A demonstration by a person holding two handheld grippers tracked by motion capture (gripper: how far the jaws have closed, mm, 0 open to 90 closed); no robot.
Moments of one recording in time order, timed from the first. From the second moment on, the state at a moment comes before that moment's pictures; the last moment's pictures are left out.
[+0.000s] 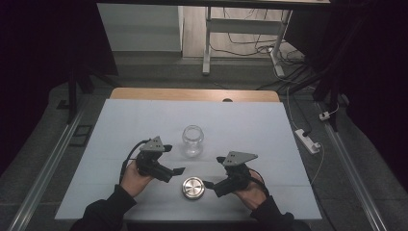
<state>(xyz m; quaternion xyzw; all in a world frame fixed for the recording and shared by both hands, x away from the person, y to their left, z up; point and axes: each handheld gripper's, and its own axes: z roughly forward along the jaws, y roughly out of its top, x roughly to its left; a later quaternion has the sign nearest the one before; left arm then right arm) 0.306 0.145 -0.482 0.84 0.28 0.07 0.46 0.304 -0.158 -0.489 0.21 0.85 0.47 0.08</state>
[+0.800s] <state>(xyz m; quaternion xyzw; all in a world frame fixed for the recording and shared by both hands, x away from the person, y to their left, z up) 0.257 0.188 -0.488 0.82 0.33 0.09 0.46 0.286 -0.197 -0.484 0.26 0.84 0.46 0.12</state>
